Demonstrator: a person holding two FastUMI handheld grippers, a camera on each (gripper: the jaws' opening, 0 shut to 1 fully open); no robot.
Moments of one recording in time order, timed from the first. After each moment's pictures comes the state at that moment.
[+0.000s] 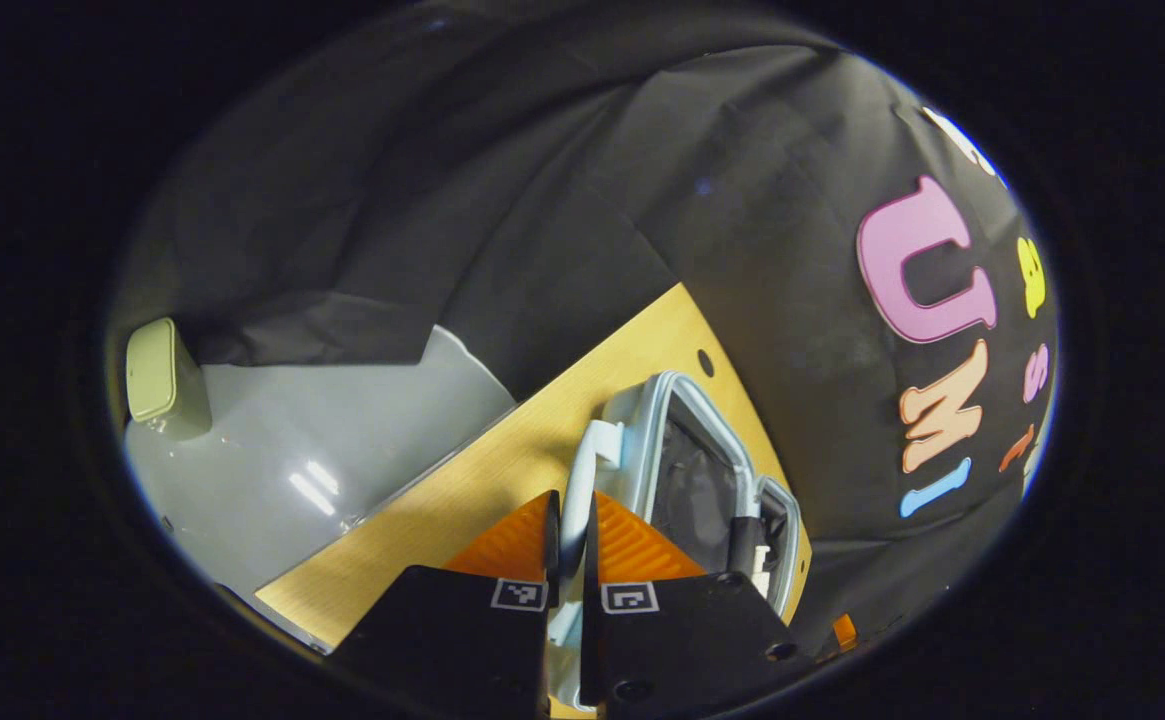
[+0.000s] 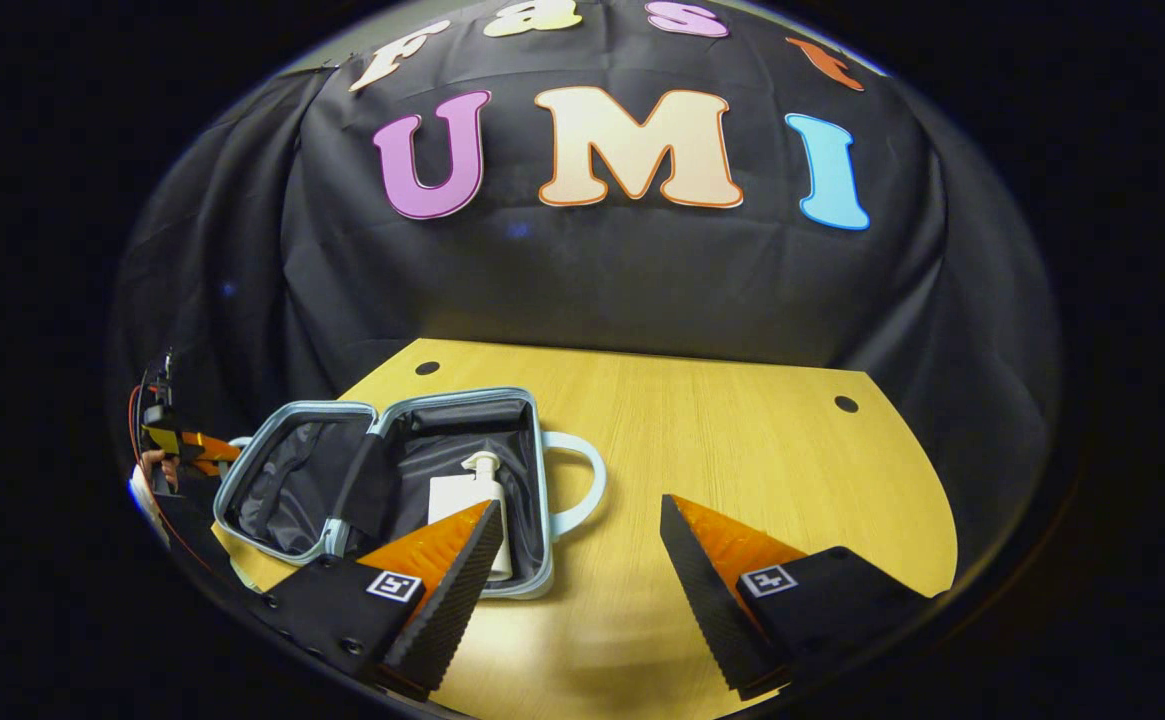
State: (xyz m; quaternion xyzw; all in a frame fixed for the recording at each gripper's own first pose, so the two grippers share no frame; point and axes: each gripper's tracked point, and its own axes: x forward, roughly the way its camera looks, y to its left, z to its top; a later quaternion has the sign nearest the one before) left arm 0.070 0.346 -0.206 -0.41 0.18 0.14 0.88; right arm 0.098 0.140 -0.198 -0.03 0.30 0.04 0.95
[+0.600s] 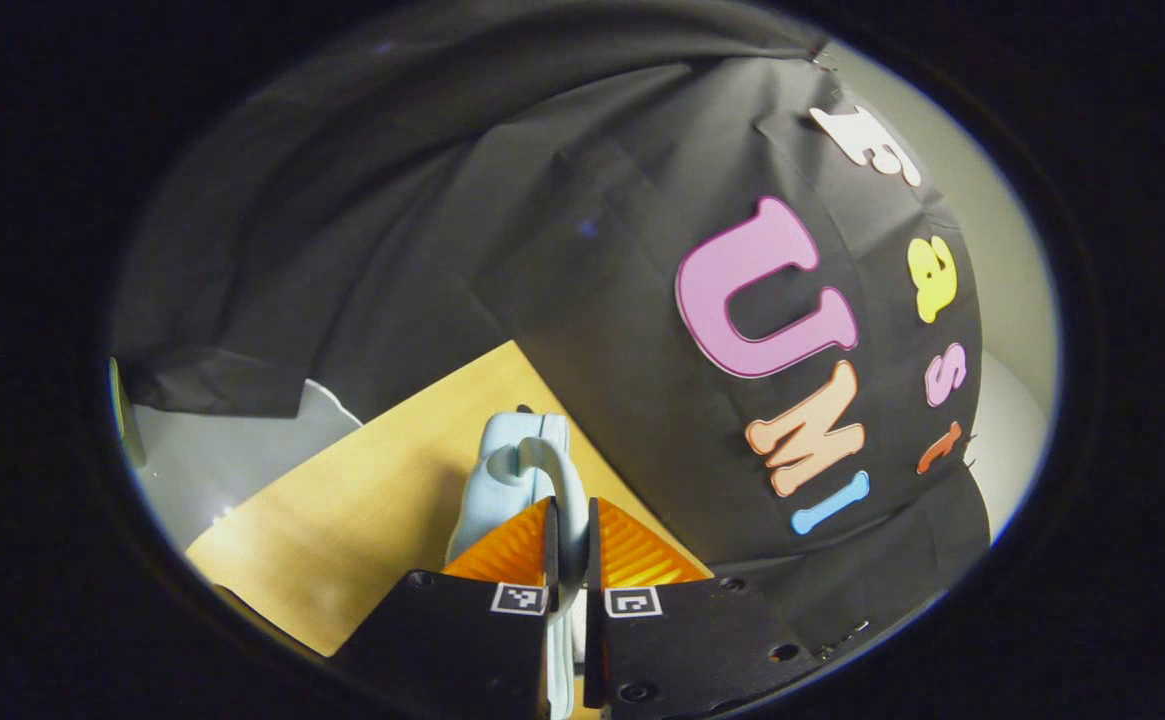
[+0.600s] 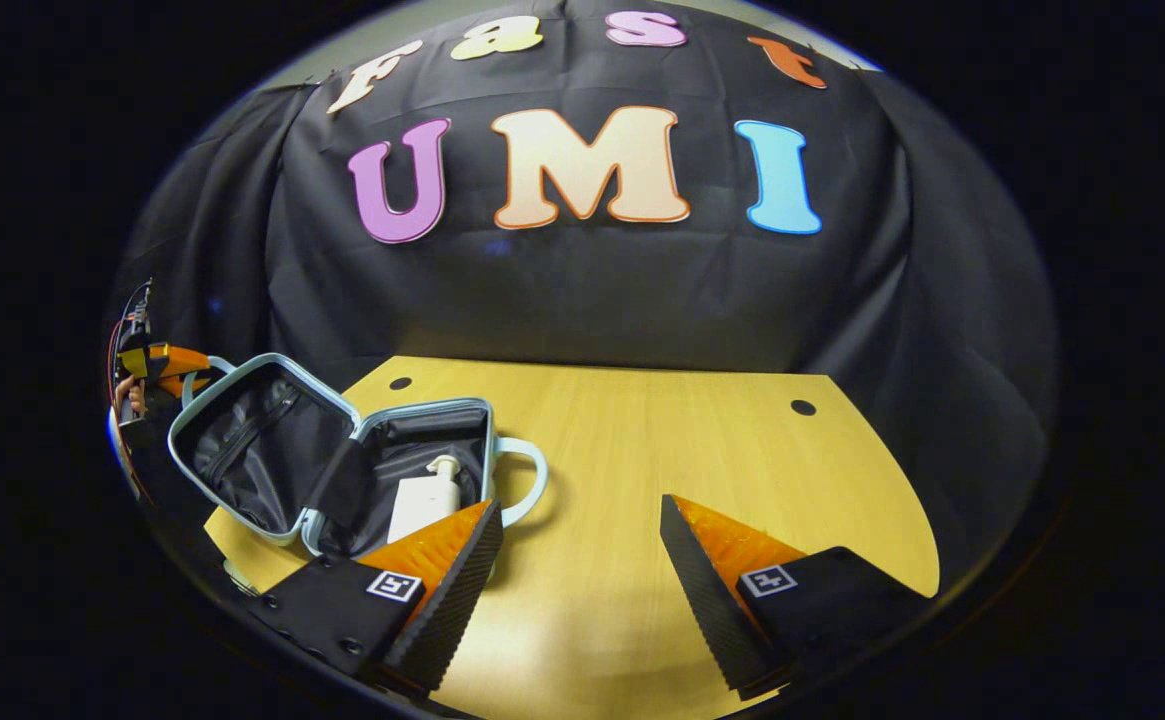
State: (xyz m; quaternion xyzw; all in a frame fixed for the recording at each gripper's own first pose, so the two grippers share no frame) left arm 0.117 0.241 -0.043 -0.40 0.06 0.02 0.92; right arm 0.080 0.064 -0.175 -0.01 0.27 0.01 0.96
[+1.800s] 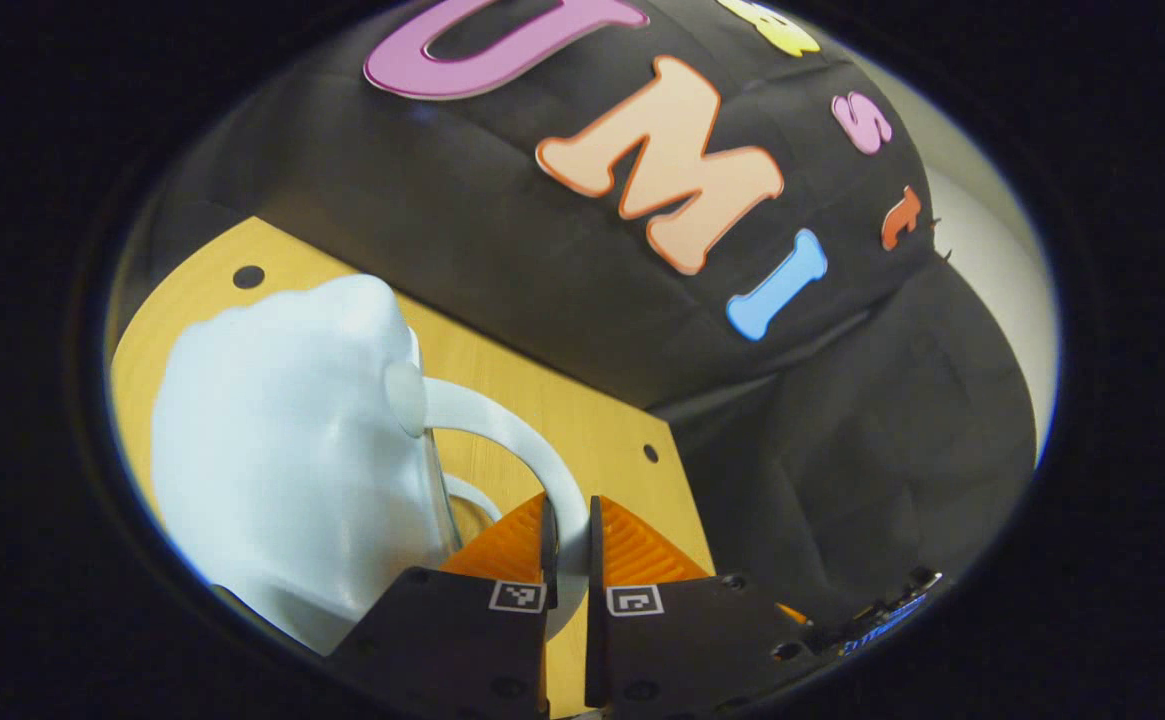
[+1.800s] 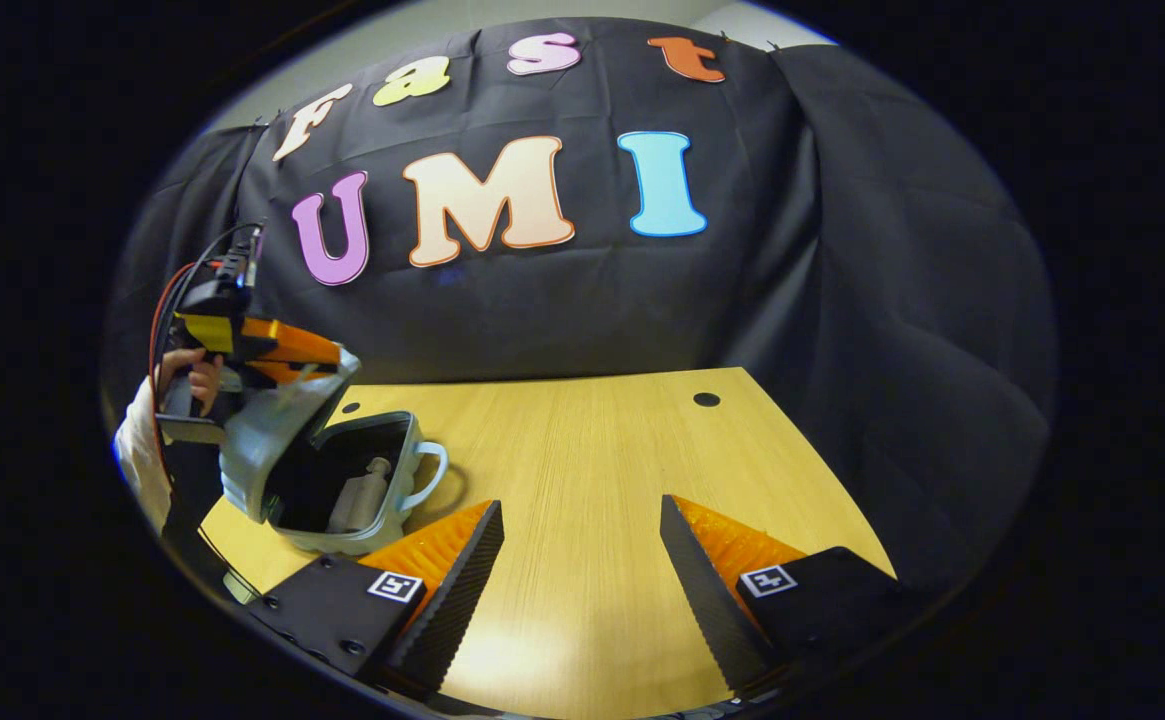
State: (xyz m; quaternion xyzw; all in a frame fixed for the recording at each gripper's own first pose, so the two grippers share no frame) left arm 0.247 -0.146 -0.136 -0.22 0.26 -0.15 0.93; right arm 0.019 -0.077 -0.151 0.02 0.24 -0.03 0.97
